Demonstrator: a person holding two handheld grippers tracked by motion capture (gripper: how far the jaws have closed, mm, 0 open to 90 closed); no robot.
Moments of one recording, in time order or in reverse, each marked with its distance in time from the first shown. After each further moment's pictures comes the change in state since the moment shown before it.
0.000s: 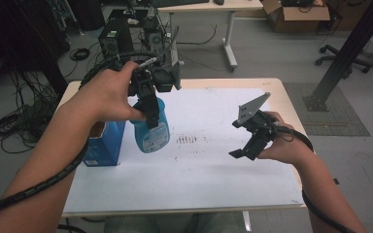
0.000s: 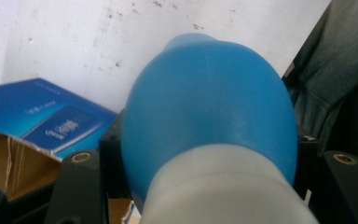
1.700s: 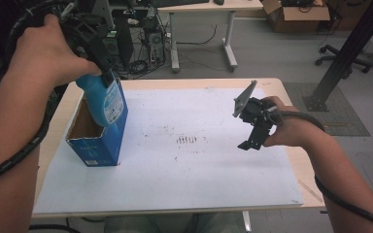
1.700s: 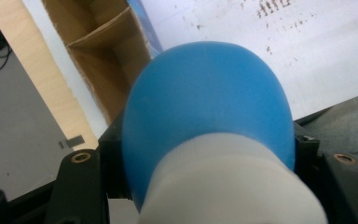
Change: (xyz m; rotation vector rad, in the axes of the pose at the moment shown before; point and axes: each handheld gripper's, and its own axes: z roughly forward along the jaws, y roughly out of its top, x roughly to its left) left arm 0.085 -0.081 -0.069 -0.038 -0.010 -0.702; right arm -0.015 0.028 -0.015 0.287 -0.032 -0.057
